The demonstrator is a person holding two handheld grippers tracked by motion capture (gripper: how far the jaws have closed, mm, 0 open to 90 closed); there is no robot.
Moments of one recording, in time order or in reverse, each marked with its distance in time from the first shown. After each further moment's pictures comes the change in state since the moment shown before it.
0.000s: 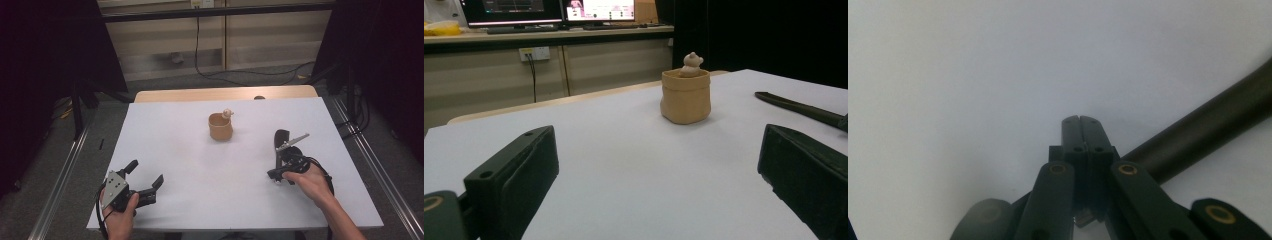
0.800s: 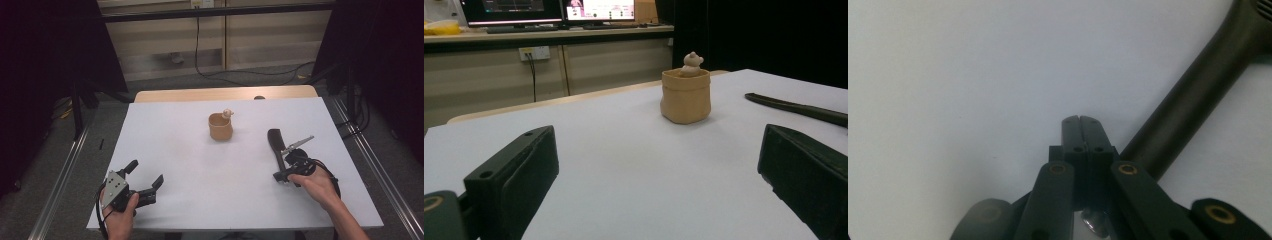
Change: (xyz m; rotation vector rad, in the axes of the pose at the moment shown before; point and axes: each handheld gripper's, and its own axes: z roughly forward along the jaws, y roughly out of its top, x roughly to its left) left arm 0.000 0.000 0.000 0.002 -0.002 0.001; right arm -0.006 -0.012 -0.006 0.036 -0.029 0.006
